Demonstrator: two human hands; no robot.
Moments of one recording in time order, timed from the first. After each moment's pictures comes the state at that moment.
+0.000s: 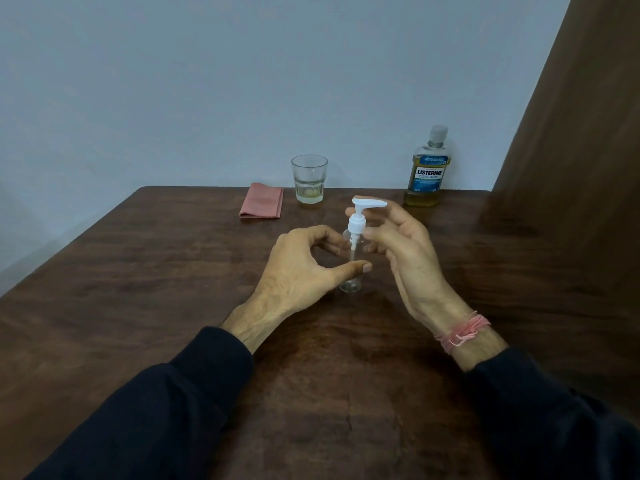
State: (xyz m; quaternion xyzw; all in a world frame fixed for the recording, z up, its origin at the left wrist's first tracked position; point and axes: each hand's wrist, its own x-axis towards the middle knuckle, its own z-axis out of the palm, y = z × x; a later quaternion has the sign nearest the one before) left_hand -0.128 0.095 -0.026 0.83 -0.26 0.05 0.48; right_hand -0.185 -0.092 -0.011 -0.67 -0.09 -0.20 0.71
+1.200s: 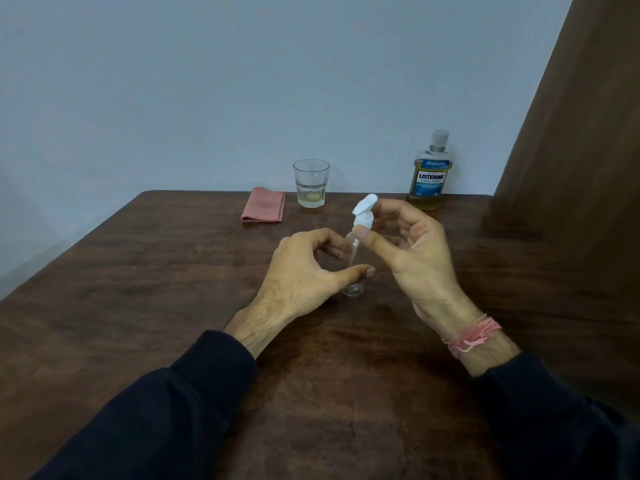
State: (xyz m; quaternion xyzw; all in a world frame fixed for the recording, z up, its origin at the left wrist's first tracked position) left_hand -0.126 0.093 -0.028 0.84 -0.27 0.06 0.47; right_hand -0.188 -0.089 -0.004 -0.69 -0.08 -0.27 0.67
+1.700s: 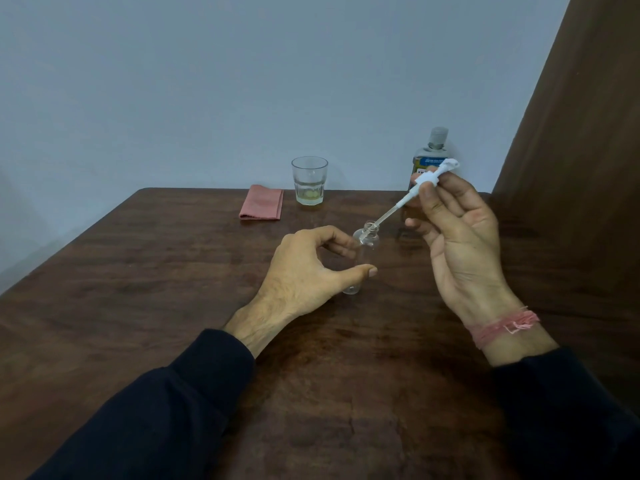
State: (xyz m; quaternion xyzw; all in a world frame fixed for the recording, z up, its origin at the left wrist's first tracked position) left_hand -0.125 0.090 -0.033 0.83 -0.28 0.07 0.47; right_hand -0.195 -0.121 0.015 -0.50 -0.05 -0.31 0.81
